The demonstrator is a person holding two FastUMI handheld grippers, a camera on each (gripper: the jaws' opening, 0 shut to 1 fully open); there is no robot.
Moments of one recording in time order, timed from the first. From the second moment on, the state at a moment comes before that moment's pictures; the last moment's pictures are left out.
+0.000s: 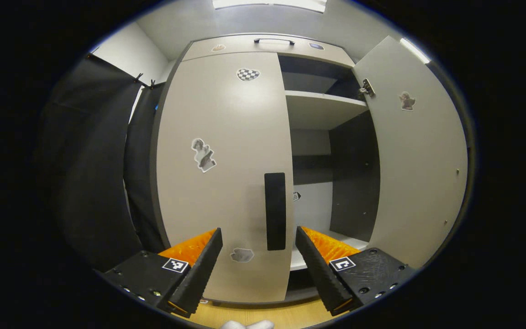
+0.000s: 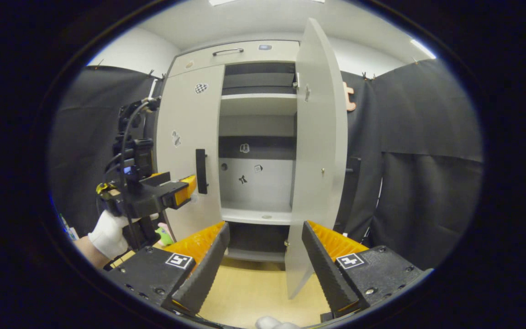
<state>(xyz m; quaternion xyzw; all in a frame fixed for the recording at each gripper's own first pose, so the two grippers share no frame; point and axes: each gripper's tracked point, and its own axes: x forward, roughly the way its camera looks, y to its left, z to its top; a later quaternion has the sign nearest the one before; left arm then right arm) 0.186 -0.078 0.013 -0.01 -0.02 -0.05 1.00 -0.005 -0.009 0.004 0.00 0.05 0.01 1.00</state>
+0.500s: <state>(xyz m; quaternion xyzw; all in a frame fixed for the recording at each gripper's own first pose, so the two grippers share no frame) 0.253 -0.100 0.006 -0.01 -0.01 -0.05 1.00 -0.001 -0.019 0.004 -0.01 0.07 0.00 1.00</state>
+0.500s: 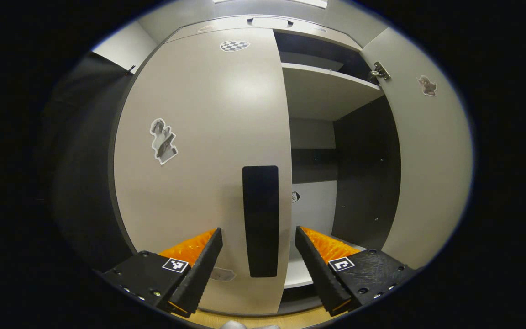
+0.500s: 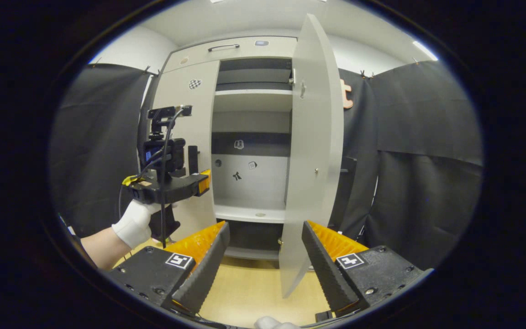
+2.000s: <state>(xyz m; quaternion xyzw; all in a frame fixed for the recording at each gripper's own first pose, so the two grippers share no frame) 0.197 -0.088 0.008 -0.03 0.00 -0.08 1.00 -0.063 -0.007 -0.009 0.02 0.06 0.03 1.00</state>
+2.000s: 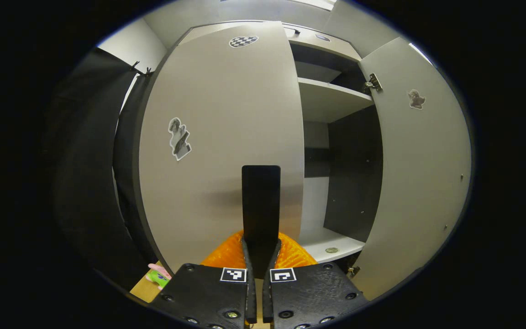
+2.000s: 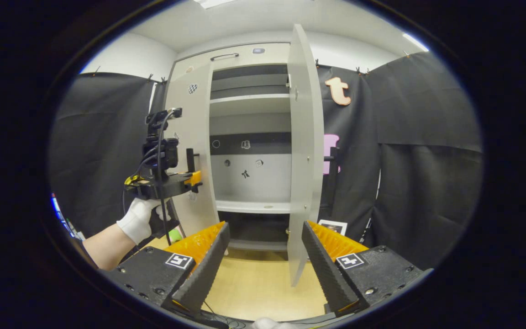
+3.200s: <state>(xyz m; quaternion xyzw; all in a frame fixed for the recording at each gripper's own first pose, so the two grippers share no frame) 0.097 0.040 -0.003 -0.03 0.00 -0.02 1.00 -0.048 0.098 -0.024 0.02 0.08 0.14 0.99</state>
